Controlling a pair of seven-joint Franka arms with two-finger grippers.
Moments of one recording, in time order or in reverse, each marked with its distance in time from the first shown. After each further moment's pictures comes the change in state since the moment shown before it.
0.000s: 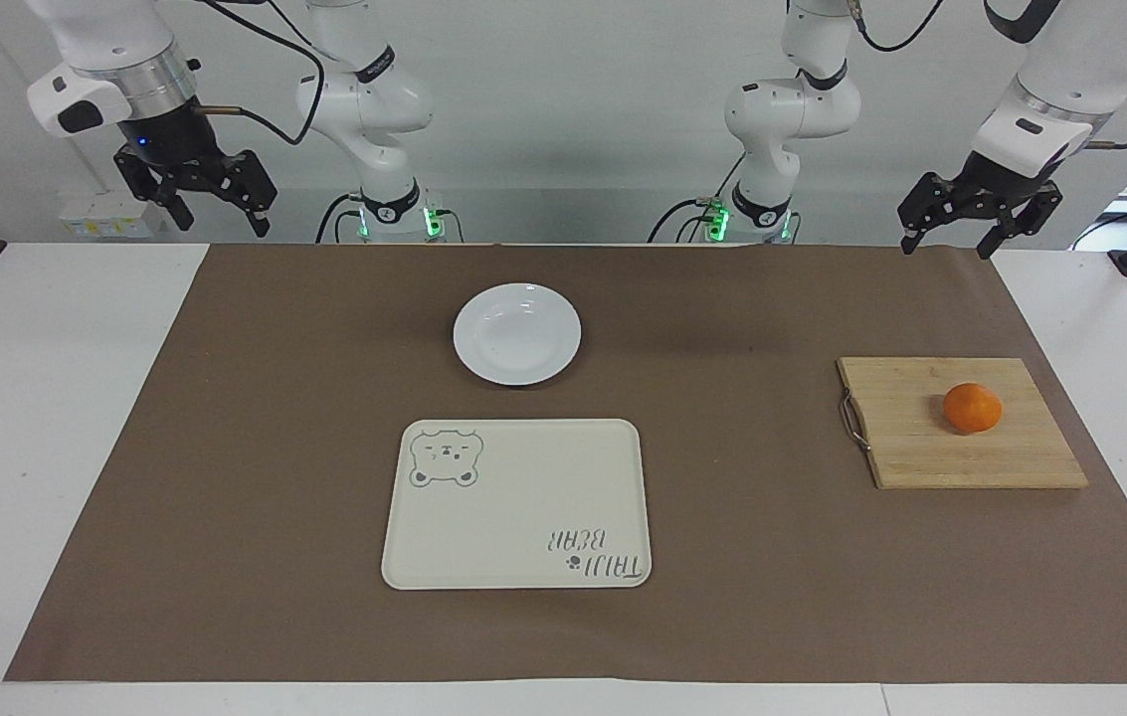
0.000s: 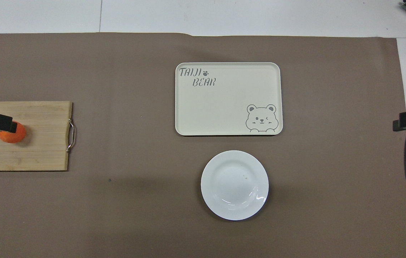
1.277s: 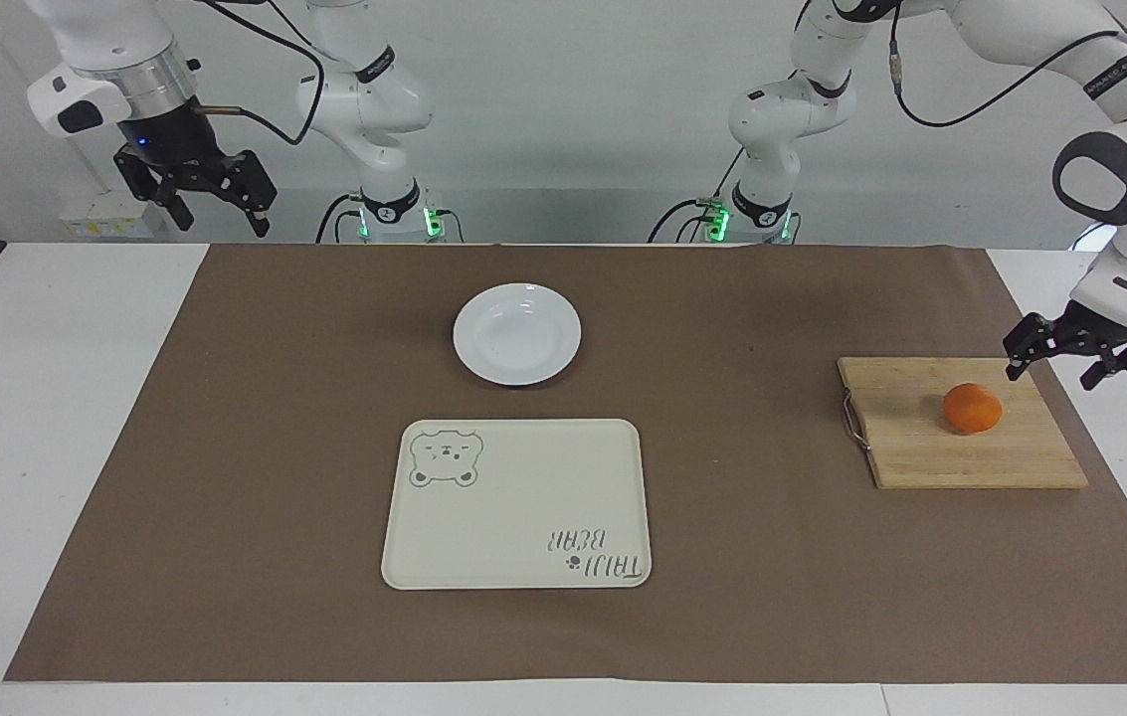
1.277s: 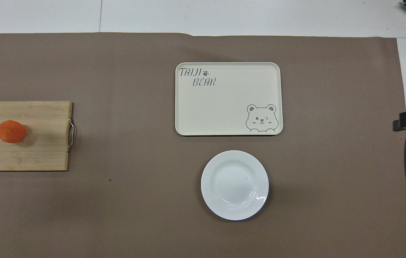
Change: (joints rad) left arm 0.302 0.270 0.009 -0.151 0.000 0.563 0.463; right arm 0.000 0.000 0.000 0.000 0.000 0.000 0.000
